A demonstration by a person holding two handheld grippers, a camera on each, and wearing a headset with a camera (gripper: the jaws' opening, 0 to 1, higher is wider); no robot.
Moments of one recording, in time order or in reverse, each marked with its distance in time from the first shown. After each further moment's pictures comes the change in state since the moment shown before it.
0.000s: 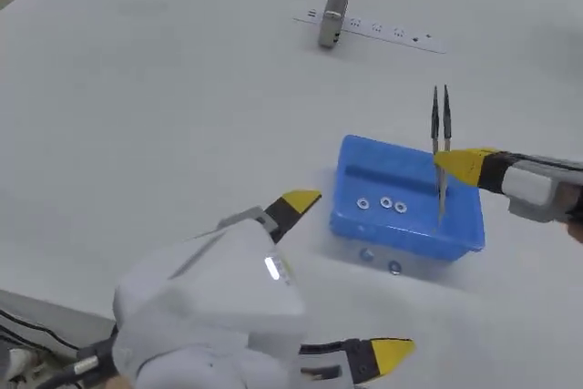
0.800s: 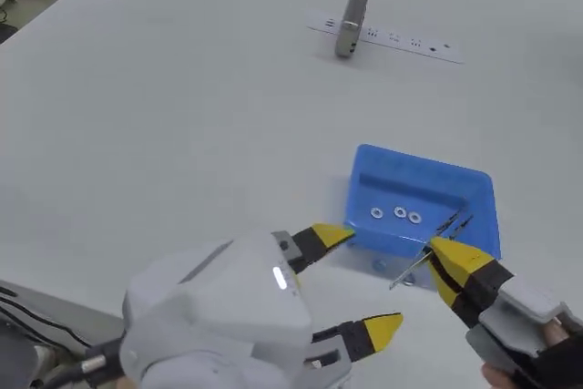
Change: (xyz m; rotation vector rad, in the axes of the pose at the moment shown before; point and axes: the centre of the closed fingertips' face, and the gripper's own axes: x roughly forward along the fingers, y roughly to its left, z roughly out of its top) left arm -0.003 -0.004 -0.001 0.013 0.019 -0.021; right arm 0.001 0.017 -0.069 1.014 -0.357 0.029
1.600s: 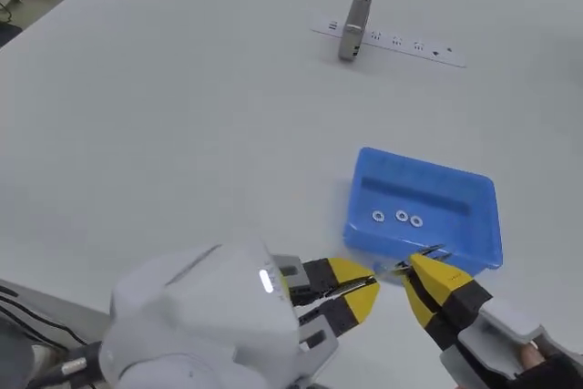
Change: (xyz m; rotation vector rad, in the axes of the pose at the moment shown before) left arm -0.006 0.000 0.002 -0.018 -0.014 -0.004; right arm -0.001 -0.005 -0.011 0.141 0.009 0.031
